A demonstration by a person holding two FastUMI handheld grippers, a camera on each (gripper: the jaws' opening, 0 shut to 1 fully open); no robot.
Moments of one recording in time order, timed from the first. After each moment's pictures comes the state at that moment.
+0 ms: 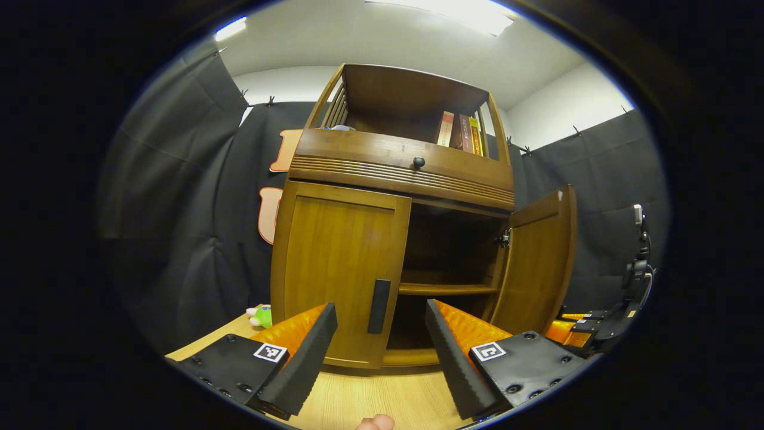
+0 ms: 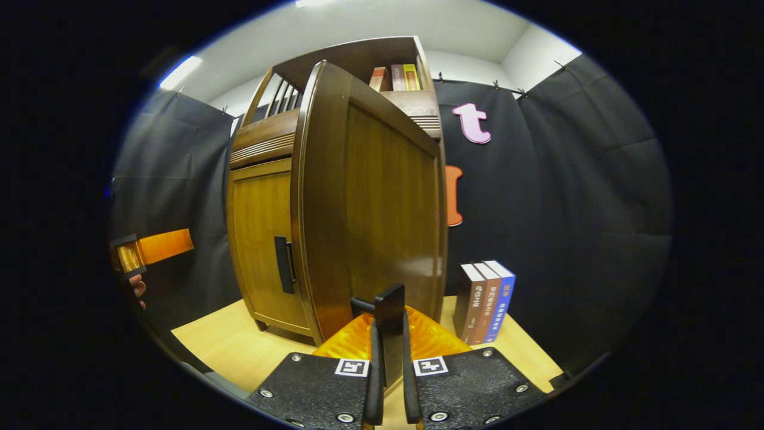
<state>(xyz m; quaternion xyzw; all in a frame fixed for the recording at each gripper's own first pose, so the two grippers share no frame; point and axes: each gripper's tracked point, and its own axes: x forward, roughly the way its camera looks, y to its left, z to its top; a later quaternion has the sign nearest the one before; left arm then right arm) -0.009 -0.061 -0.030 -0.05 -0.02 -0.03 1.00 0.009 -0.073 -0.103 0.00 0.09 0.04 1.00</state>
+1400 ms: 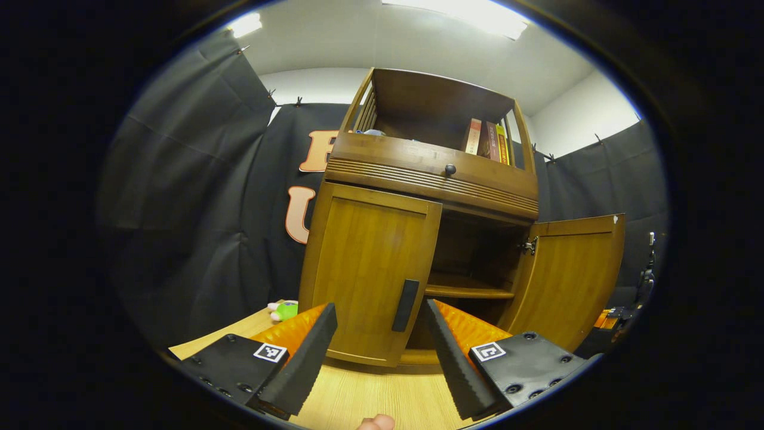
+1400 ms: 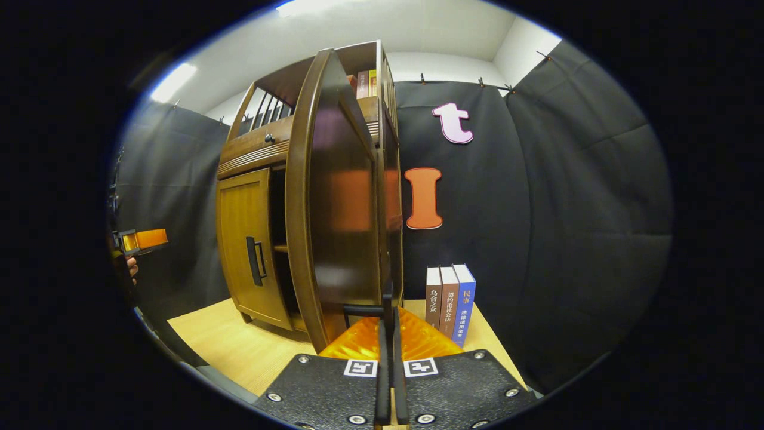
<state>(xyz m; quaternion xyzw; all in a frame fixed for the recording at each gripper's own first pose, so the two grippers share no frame) -0.030 -0.021 -0.030 -0.07 -0.02 0.03 1.00 0.009 -0.183 -0.109 0.02 0.08 0.07 0.99</state>
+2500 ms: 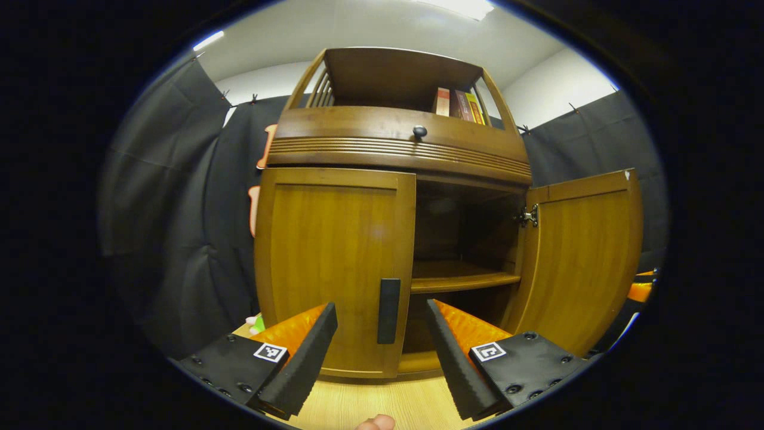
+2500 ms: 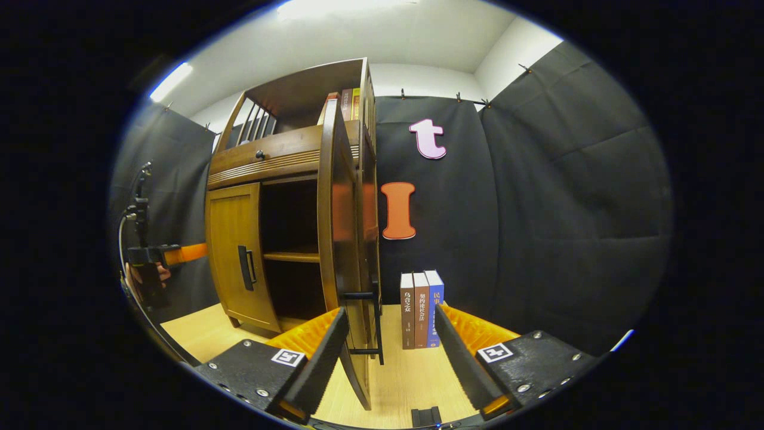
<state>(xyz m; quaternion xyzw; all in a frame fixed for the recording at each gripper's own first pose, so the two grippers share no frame) 0.087 -0.070 -0.068 0.00 0.01 -0.04 1.00 -0.050 -0.209 -0.080 0.03 0.05 0.01 1.00</state>
